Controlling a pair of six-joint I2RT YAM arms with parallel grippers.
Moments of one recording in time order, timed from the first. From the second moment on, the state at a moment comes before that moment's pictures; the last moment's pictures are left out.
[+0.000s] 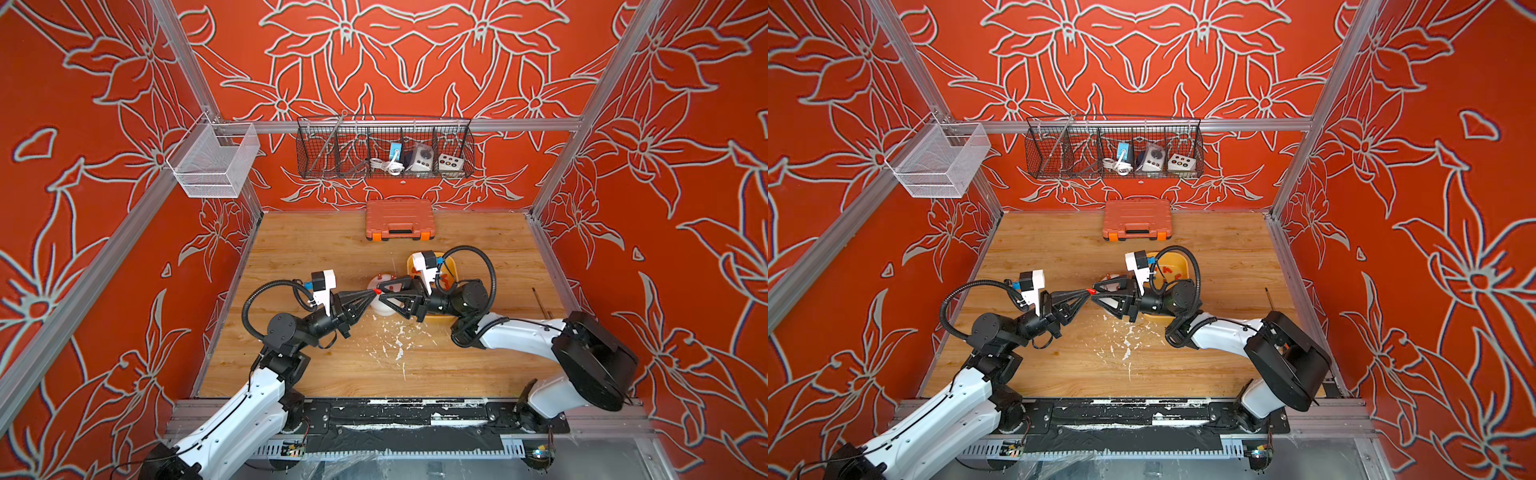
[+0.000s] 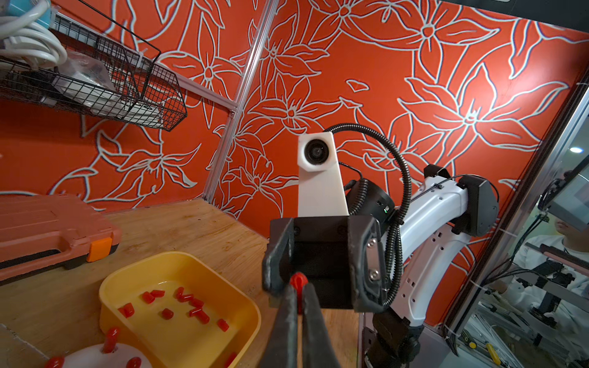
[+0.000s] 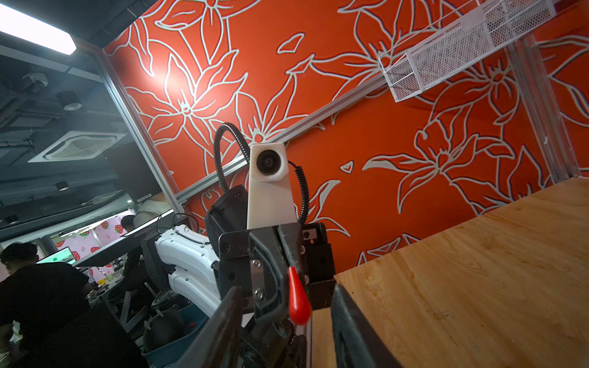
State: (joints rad) left arm -0.41 0.70 0.29 0.76 0.62 -0.59; right arm 0.86 1.51 0.68 1.28 -0.72 0.76
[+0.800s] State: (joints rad) left arm -0.41 0.66 0.27 0.76 0.62 -0.57; right arm 0.87 1.52 0.68 1.28 -0.72 0.77
